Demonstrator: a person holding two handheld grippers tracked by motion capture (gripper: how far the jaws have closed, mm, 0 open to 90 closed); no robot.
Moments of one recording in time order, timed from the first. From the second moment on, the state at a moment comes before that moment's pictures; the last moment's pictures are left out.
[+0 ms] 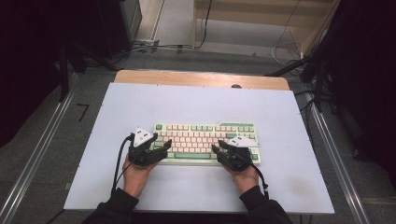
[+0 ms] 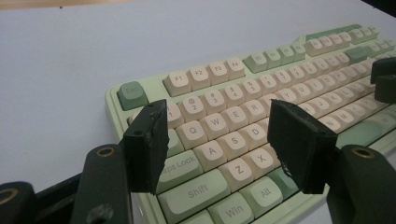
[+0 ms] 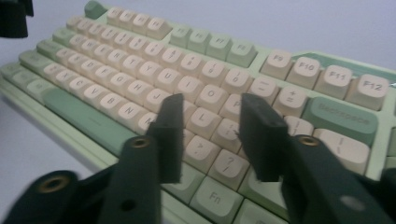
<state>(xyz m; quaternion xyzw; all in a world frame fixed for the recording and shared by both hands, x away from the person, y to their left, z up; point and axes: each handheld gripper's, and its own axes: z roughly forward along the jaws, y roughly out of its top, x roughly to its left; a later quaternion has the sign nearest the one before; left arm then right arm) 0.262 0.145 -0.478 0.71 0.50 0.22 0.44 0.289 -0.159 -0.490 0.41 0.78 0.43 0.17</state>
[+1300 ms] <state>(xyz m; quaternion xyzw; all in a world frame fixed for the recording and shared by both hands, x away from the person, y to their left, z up) 0.276 0.112 -0.489 0.76 0.45 0.16 0.44 0.286 -0.189 -0.489 0.47 0.75 0.43 0.20</state>
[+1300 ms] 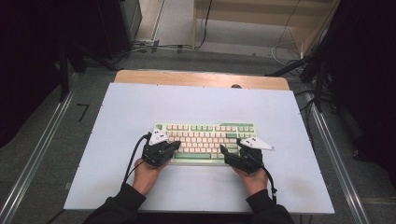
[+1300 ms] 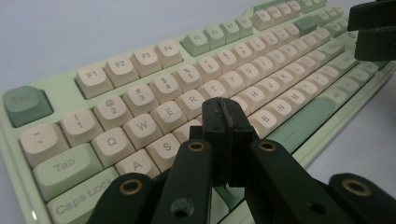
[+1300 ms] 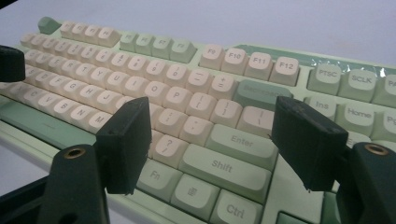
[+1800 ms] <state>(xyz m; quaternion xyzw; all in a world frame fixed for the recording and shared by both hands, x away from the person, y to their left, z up) 0.276 0.102 -0.493 0.78 0.45 0.16 0.42 0.282 -0.195 -0.490 0.48 0.74 0.42 0.20</state>
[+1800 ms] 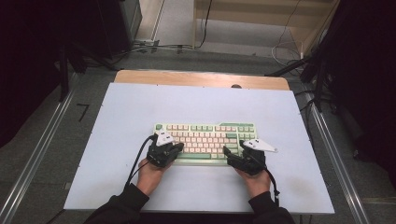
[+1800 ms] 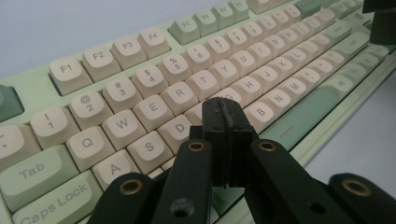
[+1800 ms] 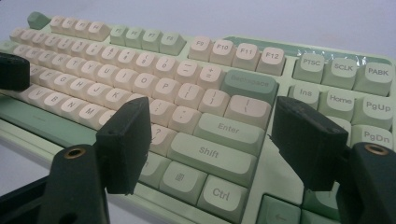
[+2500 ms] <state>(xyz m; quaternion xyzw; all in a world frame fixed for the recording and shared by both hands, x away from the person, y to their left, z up) 0.275 0.101 -0.496 0.78 0.44 0.16 0.41 0.282 -0.193 -0.490 0.48 0.75 0.42 0.20</state>
